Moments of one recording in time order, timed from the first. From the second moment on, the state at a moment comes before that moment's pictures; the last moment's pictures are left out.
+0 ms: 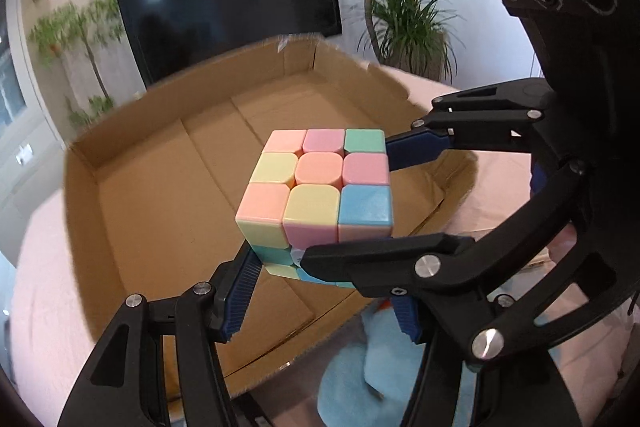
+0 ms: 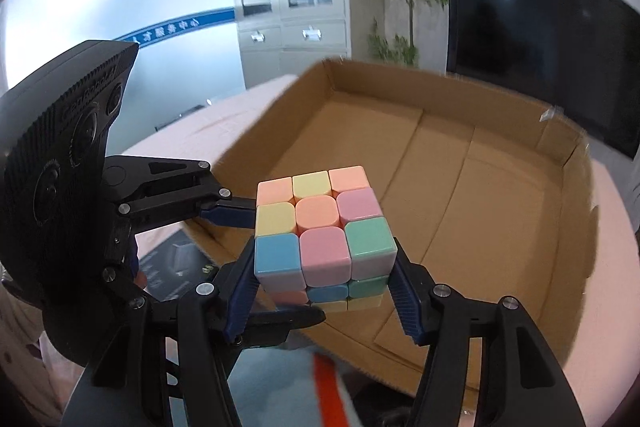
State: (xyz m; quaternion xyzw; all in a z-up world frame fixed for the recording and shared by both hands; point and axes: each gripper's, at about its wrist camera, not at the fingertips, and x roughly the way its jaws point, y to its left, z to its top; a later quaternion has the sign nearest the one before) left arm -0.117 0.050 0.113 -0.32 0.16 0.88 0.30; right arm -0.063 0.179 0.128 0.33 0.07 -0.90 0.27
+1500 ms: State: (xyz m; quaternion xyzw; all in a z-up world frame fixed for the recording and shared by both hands) left arm -0.017 -0.037 0.062 -0.49 -0.04 0.82 0.29; right arm 0.111 0.256 0.047 0.43 -0.25 -0.85 0.16
